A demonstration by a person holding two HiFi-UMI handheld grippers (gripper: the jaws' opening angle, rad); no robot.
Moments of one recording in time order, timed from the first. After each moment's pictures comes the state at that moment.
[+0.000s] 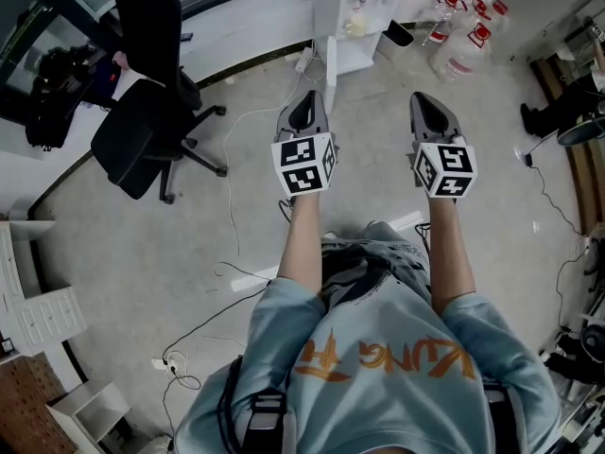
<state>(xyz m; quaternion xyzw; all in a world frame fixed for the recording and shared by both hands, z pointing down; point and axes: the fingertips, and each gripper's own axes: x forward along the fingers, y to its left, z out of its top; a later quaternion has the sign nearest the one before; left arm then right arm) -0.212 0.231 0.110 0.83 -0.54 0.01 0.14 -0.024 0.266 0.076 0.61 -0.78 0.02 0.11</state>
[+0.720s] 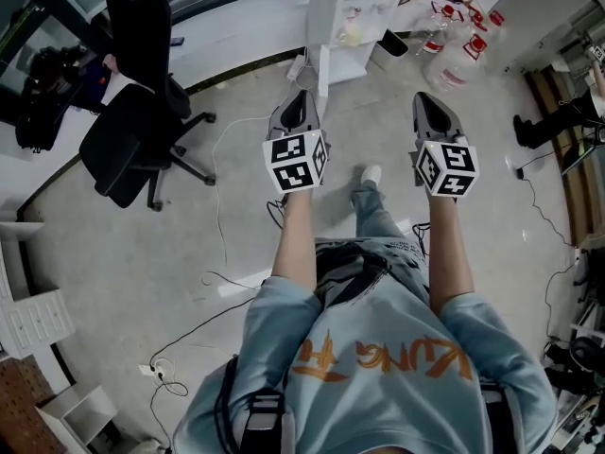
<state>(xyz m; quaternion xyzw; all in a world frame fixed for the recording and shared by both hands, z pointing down) -0.204 0.183 0.122 0.82 -0.55 -0.01 0.16 0.010 0.219 0.076 0.62 -0.77 0.02 0.11</state>
